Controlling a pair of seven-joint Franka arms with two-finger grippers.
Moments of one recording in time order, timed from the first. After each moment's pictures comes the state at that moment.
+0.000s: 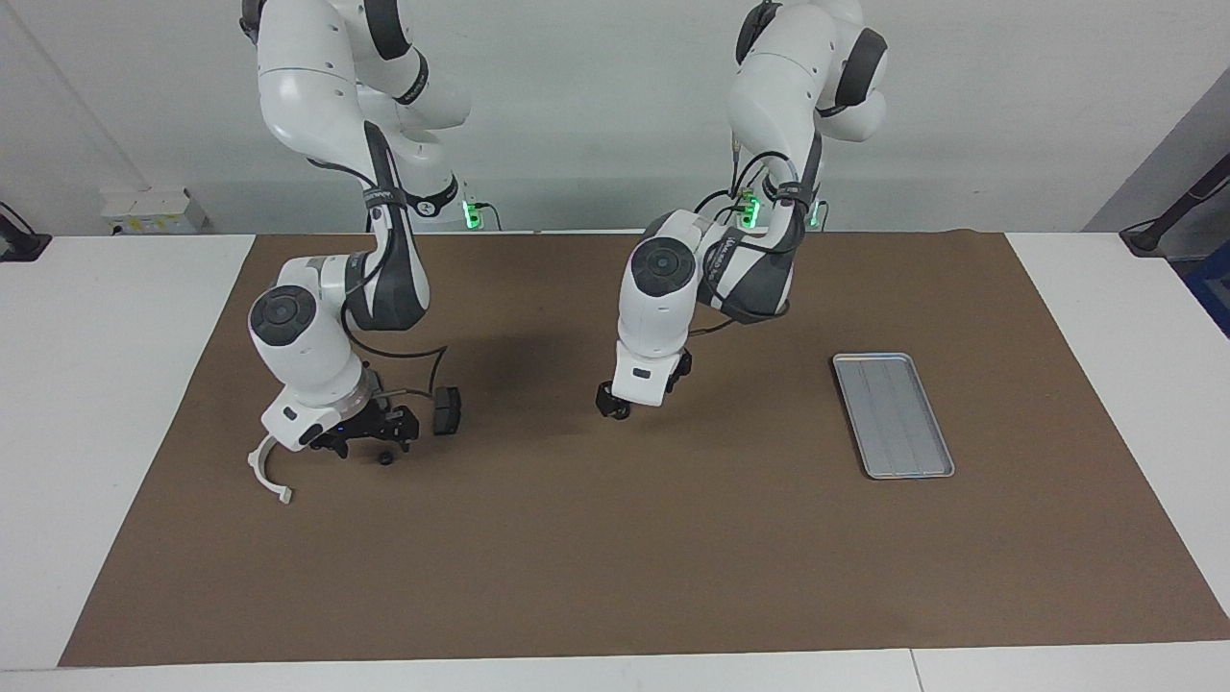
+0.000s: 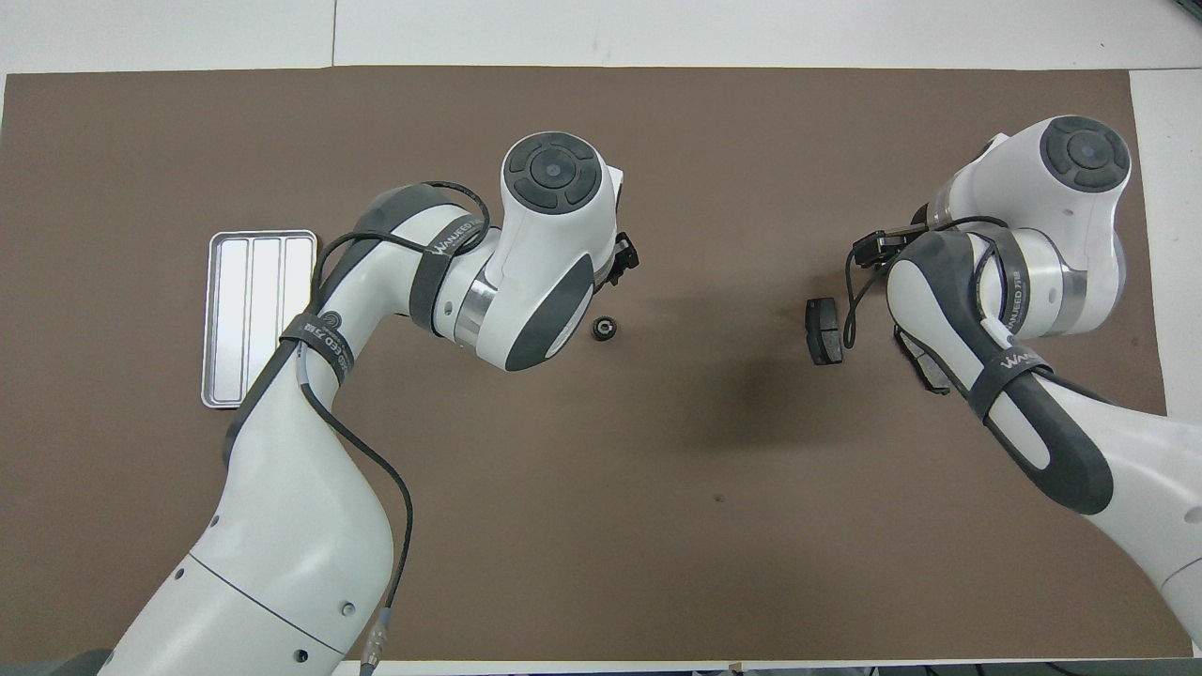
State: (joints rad) left arm -0.63 0.61 -0.02 -1.37 -0.04 1.93 -1.06; right arm -0.01 0.42 0.03 -1.81 -0.04 2.24 -0.03
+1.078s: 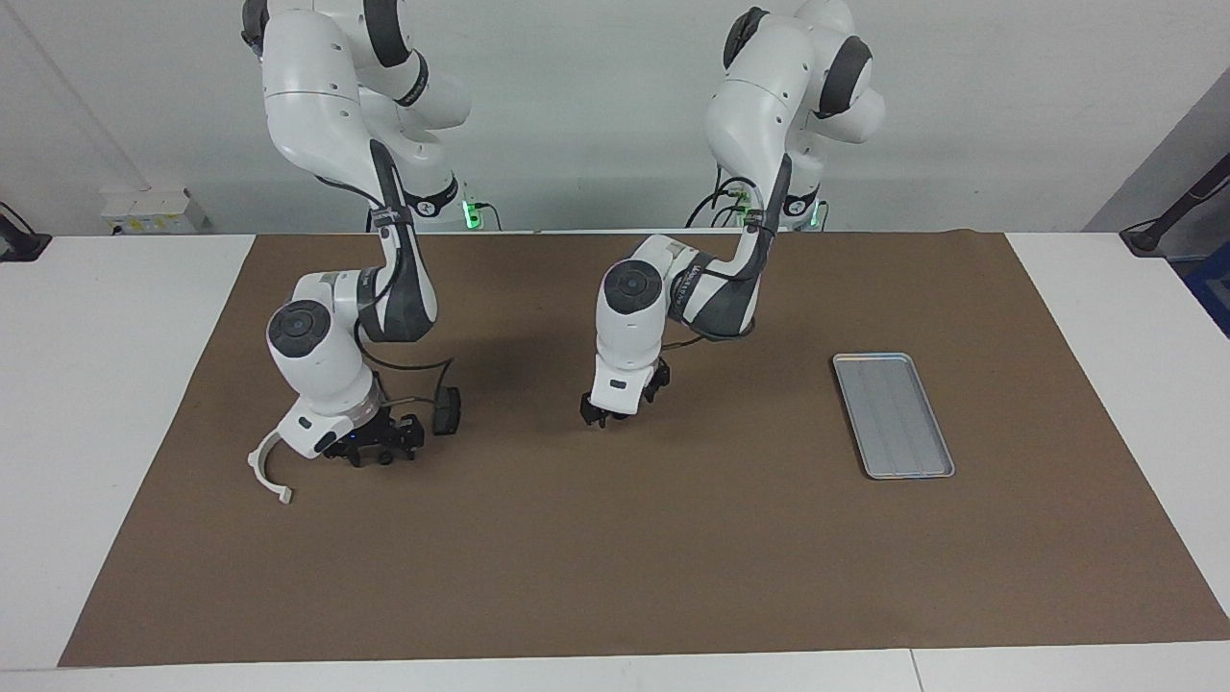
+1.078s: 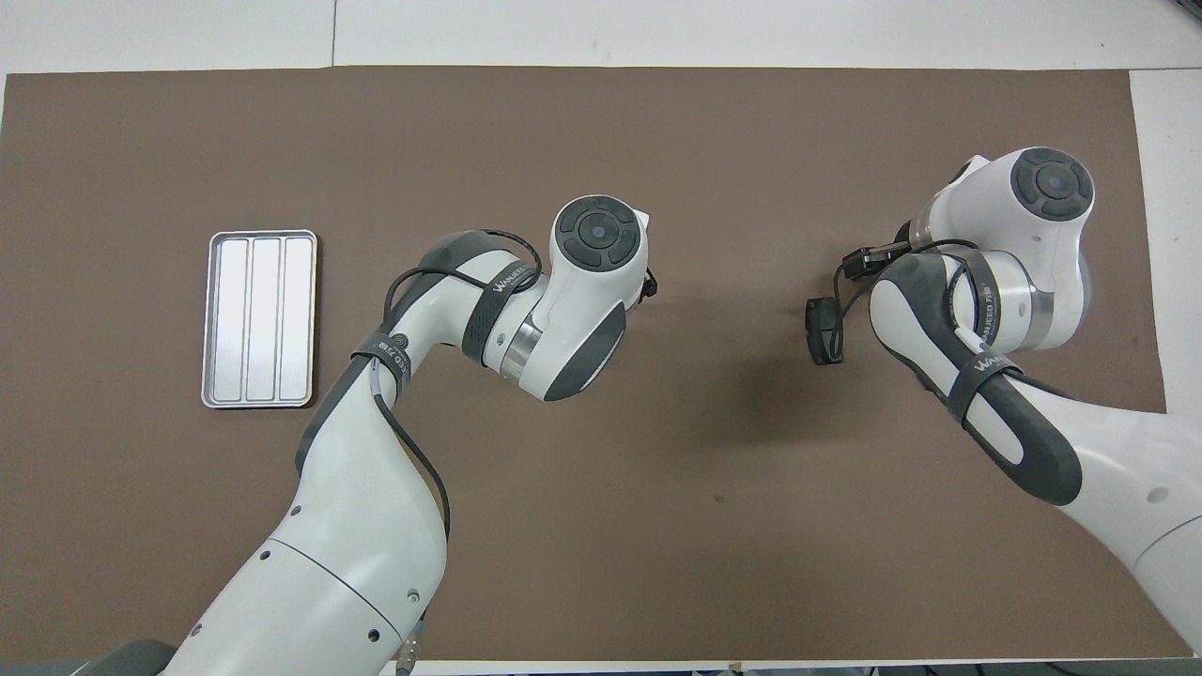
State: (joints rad) left arm -0.68 0.64 -0.01 -1.47 -0.03 2.08 -1.09; right arm -0.01 0.46 0.03 -1.86 -0.04 2.34 -0.06
